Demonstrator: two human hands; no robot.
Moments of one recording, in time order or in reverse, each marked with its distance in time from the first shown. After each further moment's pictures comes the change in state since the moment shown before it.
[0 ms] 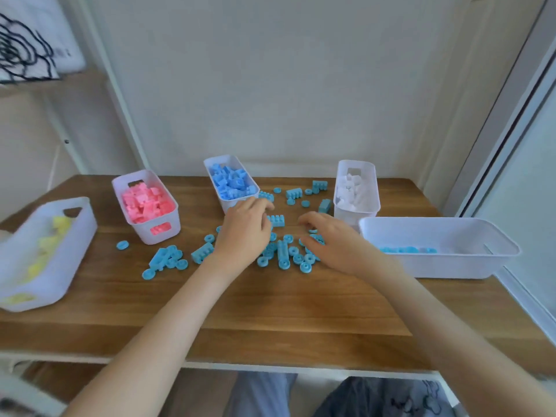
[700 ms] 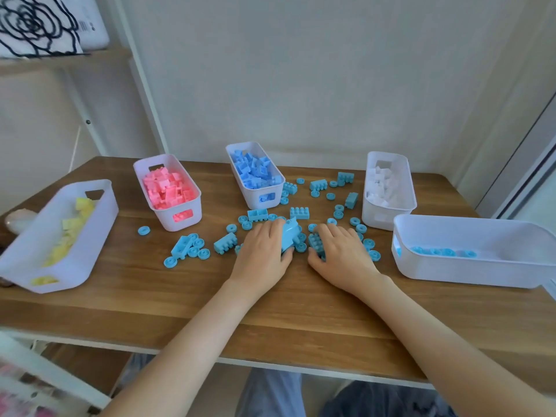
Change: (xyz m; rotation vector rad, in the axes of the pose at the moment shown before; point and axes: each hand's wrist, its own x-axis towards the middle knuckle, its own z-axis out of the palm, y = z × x) left_hand -0.043 -0.033 0.035 0.111 -0.096 -0.008; right_hand 0.016 0.007 0.066 -0.308 0.068 0.002
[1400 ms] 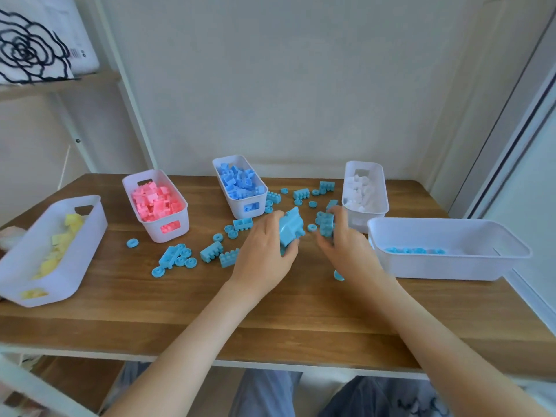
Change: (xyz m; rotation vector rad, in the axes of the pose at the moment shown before) left_hand 0.001 0.044 -0.025 -0.238 0.145 0.001; right_hand -0.019 0.007 -0.047 0.269 0.119 0.327
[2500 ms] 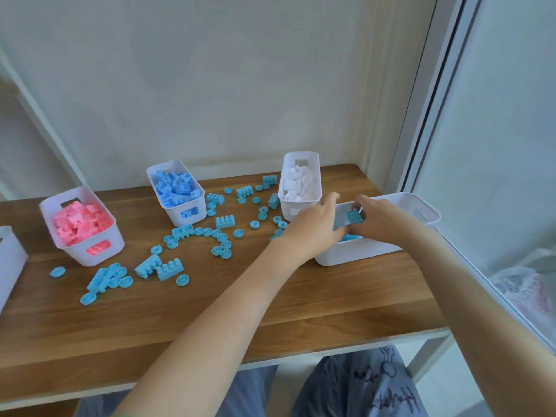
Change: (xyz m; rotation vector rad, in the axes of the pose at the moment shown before) left_hand 0.061 0.138 0.075 -0.063 -0.545 0.206; right_hand 0.006 0.120 -0.103 -0.236 -0.225 0.190
